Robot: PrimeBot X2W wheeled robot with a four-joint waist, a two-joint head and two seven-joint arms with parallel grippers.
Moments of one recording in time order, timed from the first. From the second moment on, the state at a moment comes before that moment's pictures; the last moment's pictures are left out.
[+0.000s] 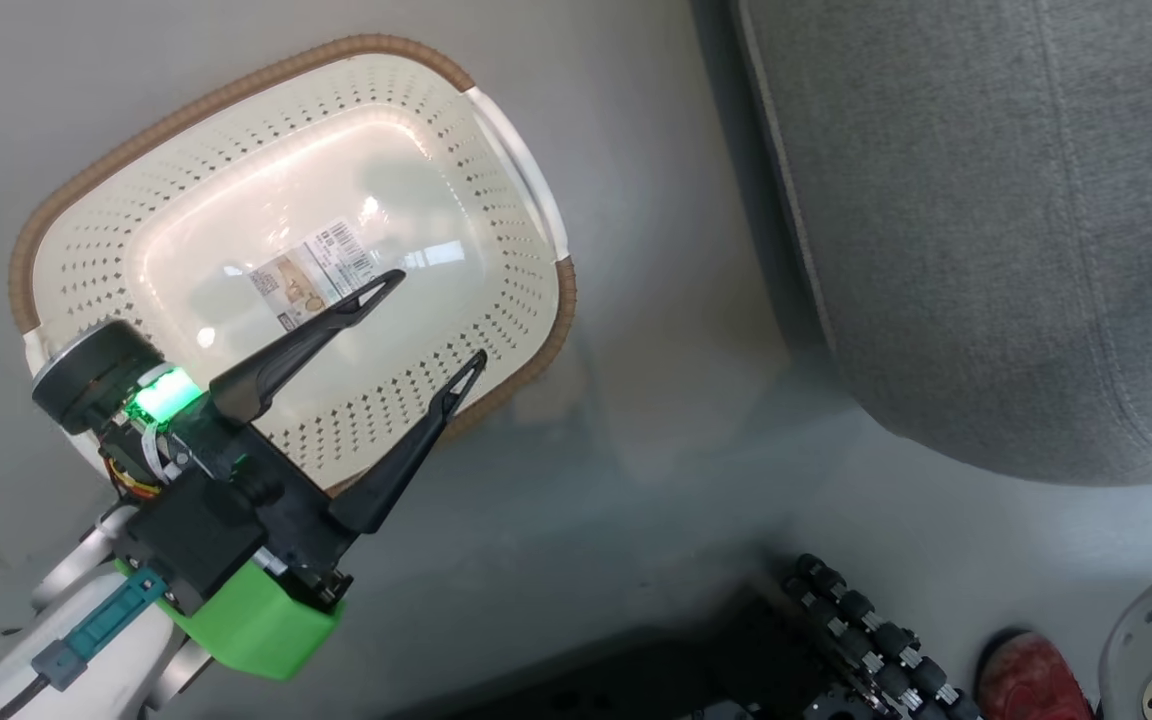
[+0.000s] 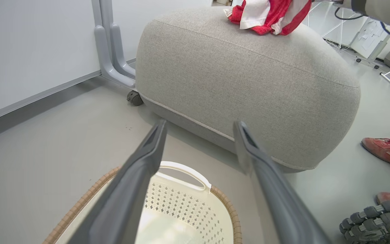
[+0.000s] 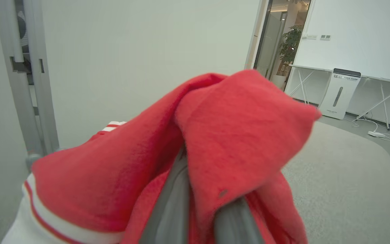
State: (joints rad) left arm -0.45 0.68 -0.67 -0.25 -0.35 -0.13 -0.26; right arm -0.90 -0.05 -0.73 0.16 0.05 0.13 -0.26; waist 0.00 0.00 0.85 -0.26
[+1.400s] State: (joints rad) left arm -0.04 0.10 -0.09 0.07 -0.27 -0.11 -0.26; right arm -0.12 -0.05 0.03 0.03 -0.01 0.13 -0.26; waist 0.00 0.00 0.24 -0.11
